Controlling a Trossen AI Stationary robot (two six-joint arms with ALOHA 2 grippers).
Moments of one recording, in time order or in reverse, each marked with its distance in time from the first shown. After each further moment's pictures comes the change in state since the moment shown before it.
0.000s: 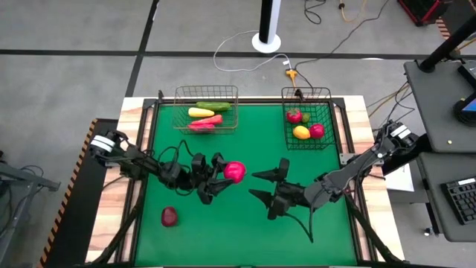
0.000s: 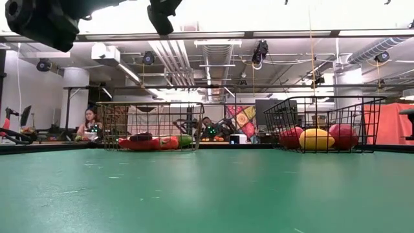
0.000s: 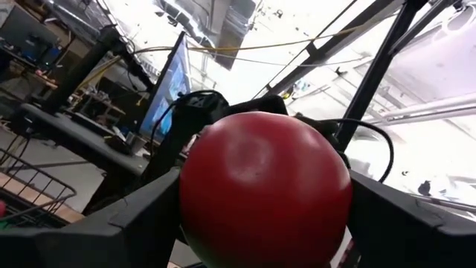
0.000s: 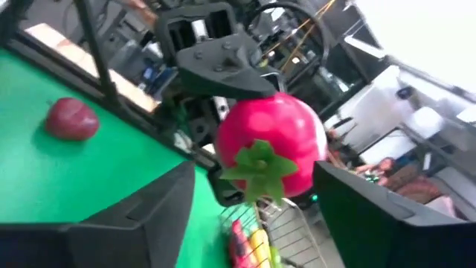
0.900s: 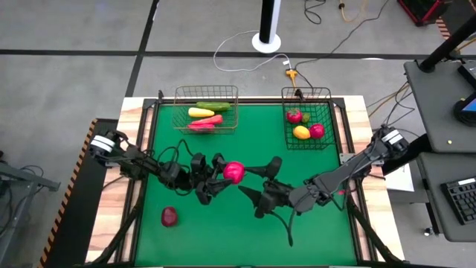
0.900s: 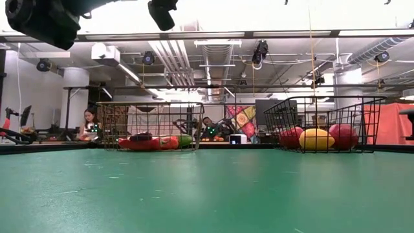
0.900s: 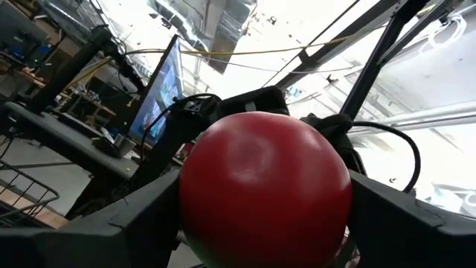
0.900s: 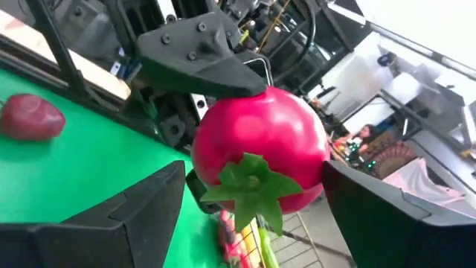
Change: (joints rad) left arm -0.001 0.001 0.015 0.013 0.012 -0.024; right arm -0.033 0.119 0.185 -0.121 0.093 0.071
